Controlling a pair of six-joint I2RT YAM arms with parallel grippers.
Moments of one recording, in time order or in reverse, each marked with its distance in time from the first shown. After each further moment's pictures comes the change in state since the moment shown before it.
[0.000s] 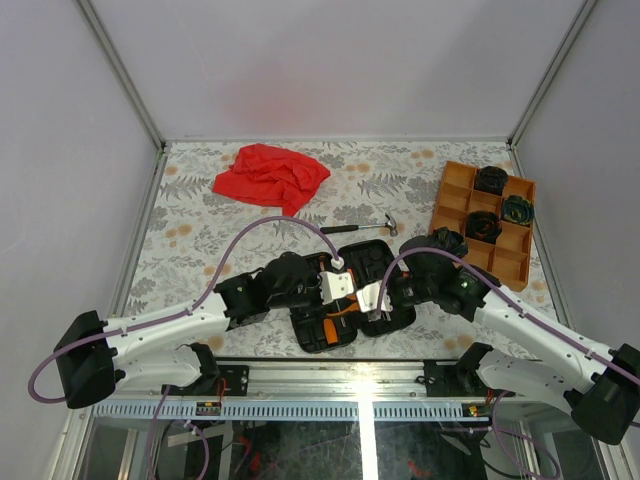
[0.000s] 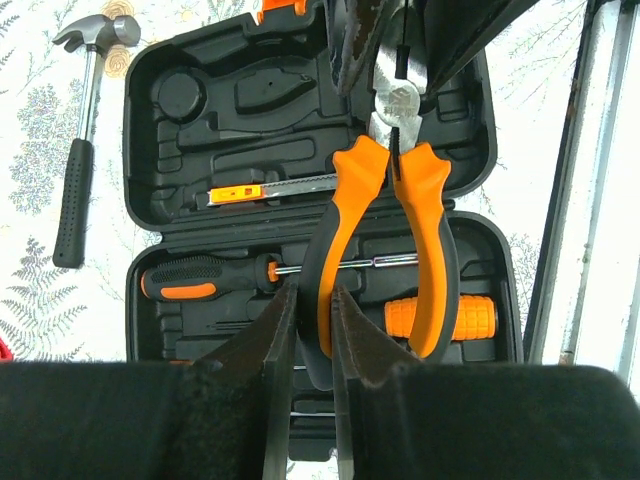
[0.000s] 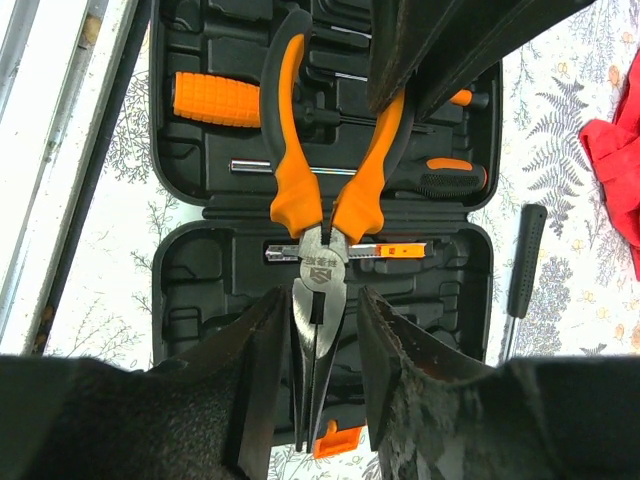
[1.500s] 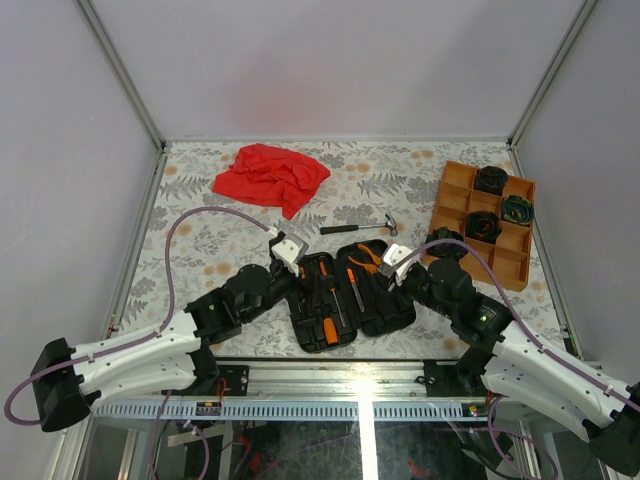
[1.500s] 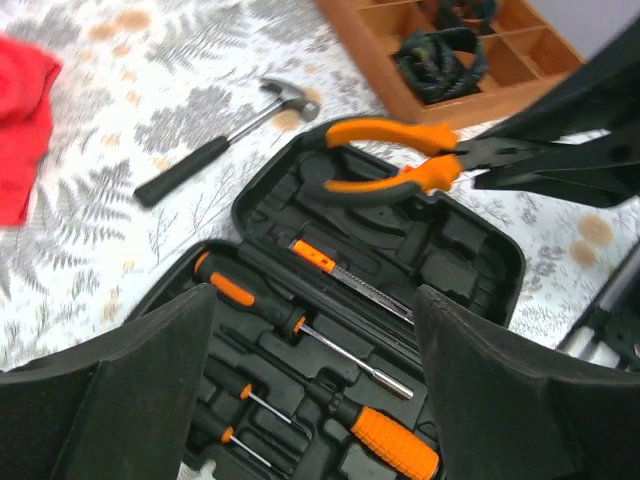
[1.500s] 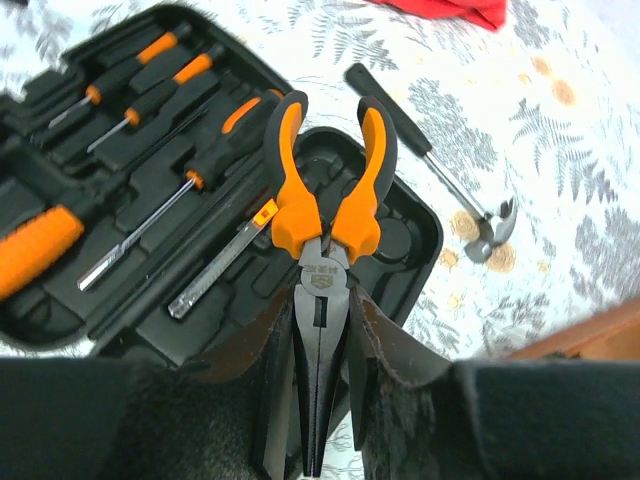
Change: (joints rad) left arm -0.003 -0.268 -0.176 0.284 -0.374 -0.515; right arm 0.014 -0.289 -0.274 0.438 0.486 0.734
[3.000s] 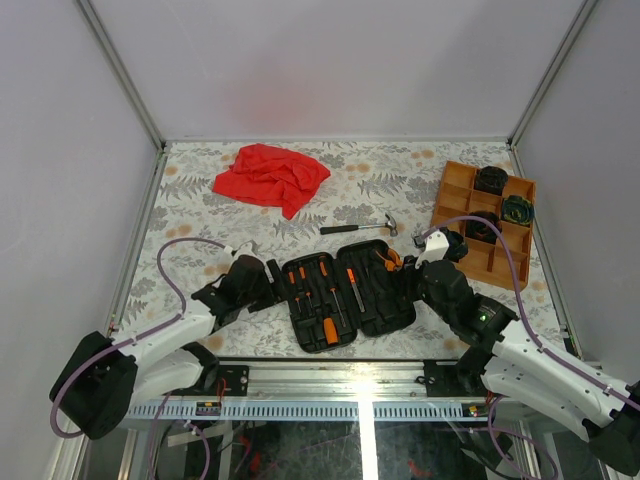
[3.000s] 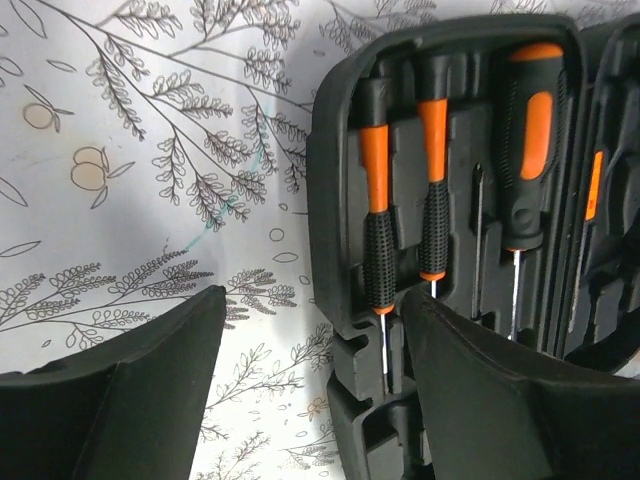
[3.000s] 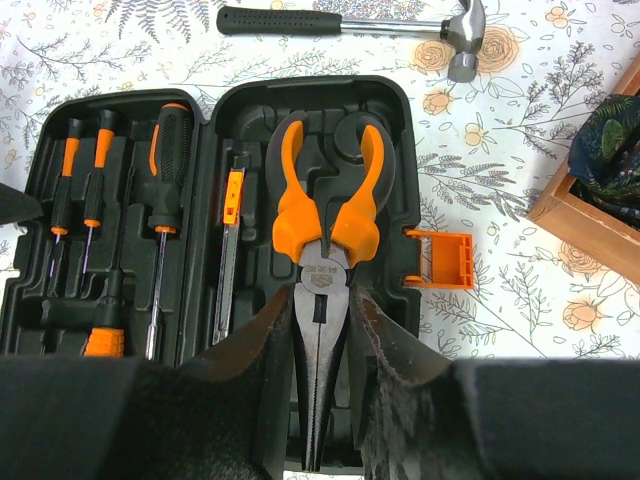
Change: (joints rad) left arm 0.435 0.179 -0.163 -0.272 0.152 -0.743; right arm 0.001 0.005 0.000 -0.118 0.346 0.739
